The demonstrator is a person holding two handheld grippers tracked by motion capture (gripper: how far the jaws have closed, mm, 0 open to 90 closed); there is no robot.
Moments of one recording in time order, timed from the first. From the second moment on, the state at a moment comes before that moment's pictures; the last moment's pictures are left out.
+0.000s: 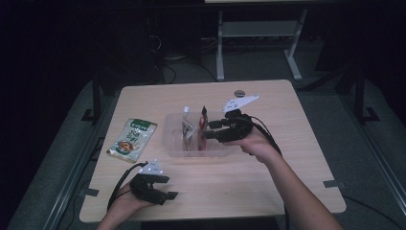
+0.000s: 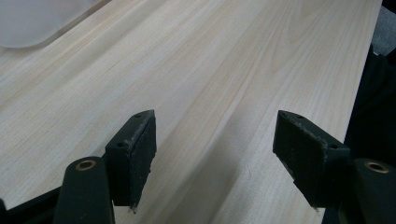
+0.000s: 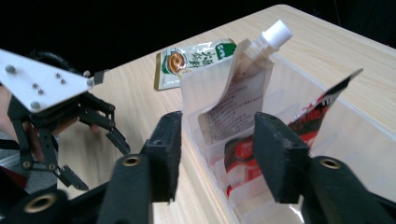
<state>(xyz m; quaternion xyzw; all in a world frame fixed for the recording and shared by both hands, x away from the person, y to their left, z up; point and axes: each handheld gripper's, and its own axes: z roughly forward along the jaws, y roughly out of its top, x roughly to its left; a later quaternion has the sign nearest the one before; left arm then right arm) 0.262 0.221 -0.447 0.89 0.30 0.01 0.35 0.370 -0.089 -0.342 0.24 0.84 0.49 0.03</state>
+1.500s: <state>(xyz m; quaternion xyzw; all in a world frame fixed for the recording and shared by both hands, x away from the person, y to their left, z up) 0.260 0.220 -0.447 0.89 0.30 0.01 0.35 0.285 -0.168 -0.429 0.31 0.85 0.42 0.04</state>
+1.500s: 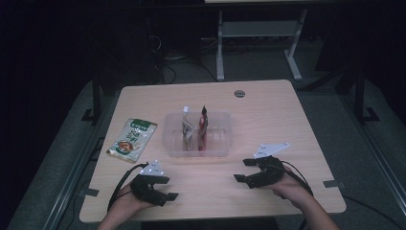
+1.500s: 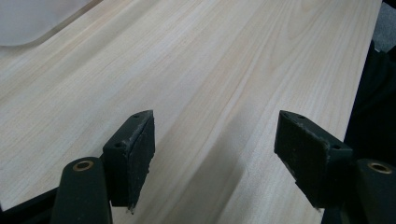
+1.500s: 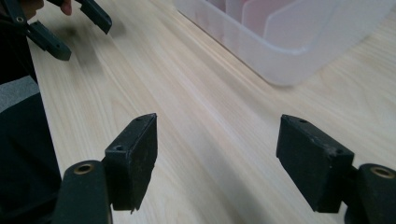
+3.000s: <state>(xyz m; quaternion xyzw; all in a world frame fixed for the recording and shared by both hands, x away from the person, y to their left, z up) 0.354 0.310 -0.404 0.81 0.47 0.19 0.30 0.279 -0.168 -0.441 0.28 0.88 0.38 0.08</state>
